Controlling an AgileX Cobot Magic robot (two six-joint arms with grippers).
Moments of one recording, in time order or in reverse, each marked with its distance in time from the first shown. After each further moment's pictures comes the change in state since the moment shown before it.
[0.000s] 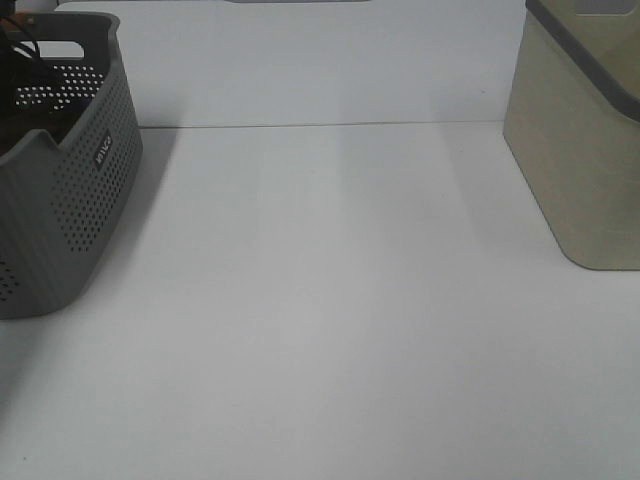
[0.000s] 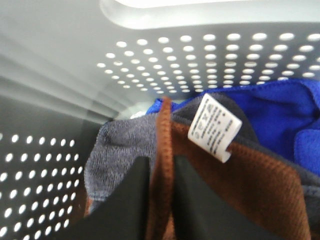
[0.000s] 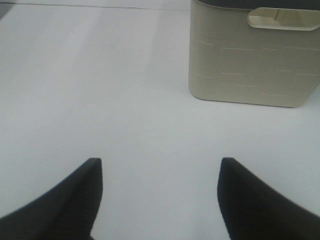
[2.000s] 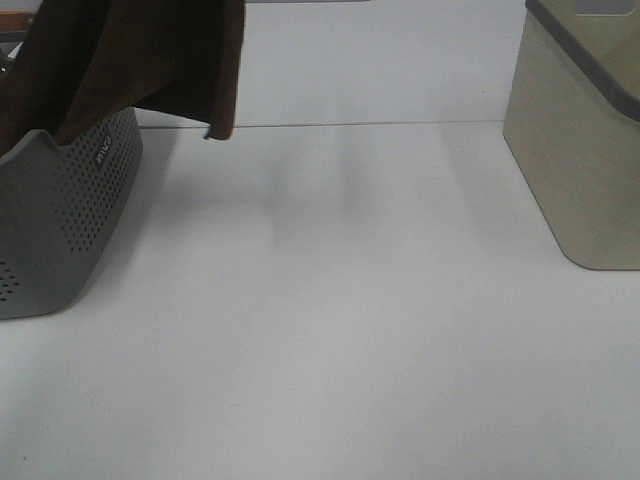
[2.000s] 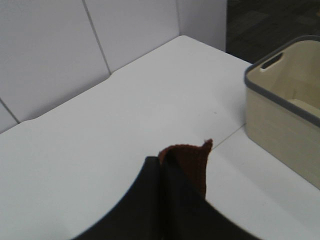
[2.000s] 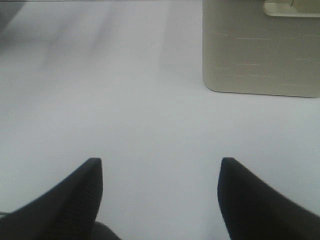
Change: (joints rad) left arm -0.591 -0.648 0.000 -0.332 0.009 0.361; right arm 0.000 0.055 0.000 0.053 0.000 0.025
